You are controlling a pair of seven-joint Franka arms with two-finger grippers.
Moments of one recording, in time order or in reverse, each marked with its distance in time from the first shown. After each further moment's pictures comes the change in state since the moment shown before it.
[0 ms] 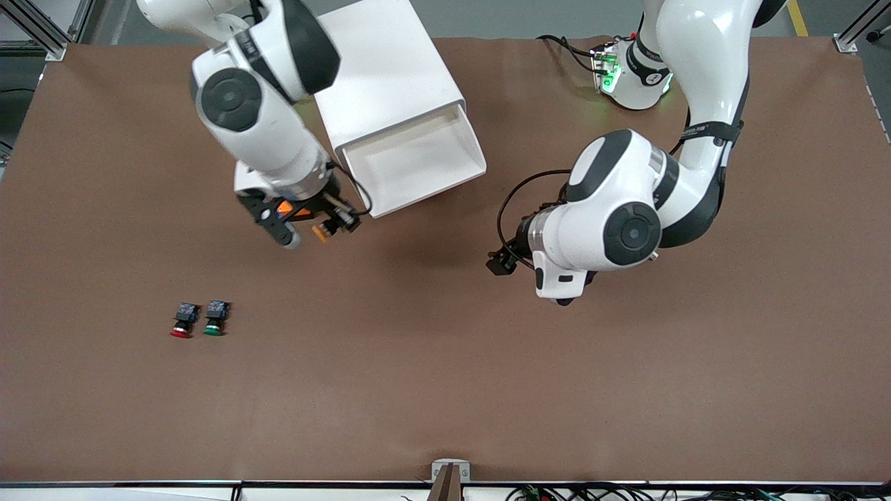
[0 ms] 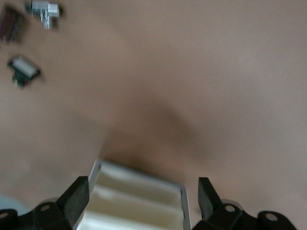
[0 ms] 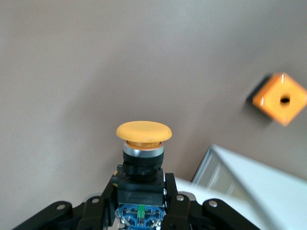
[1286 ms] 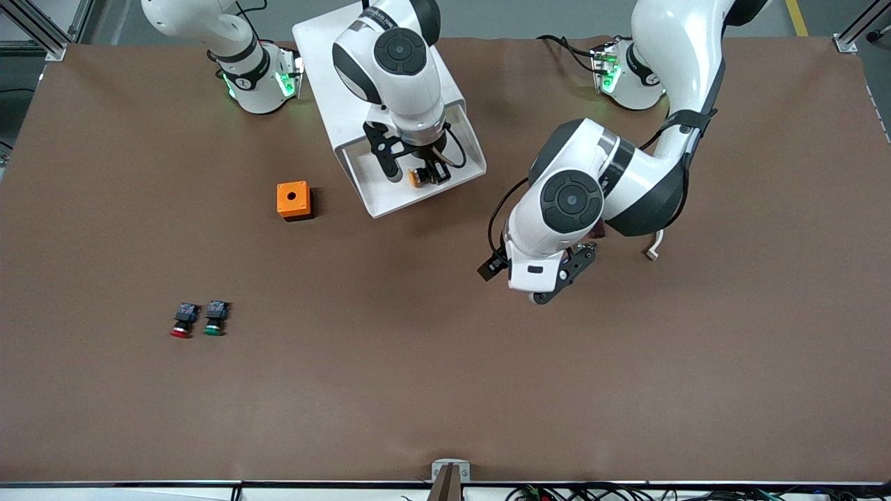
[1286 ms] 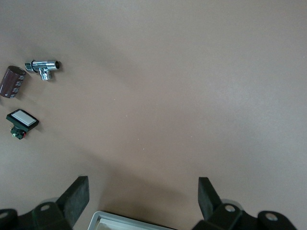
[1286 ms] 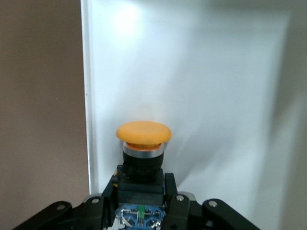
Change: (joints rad) left arm -0.062 0.001 0.000 -0.029 0.177 0.081 0.005; right arm 0.291 0.045 -0.002 -0.146 0.000 0.213 0.566
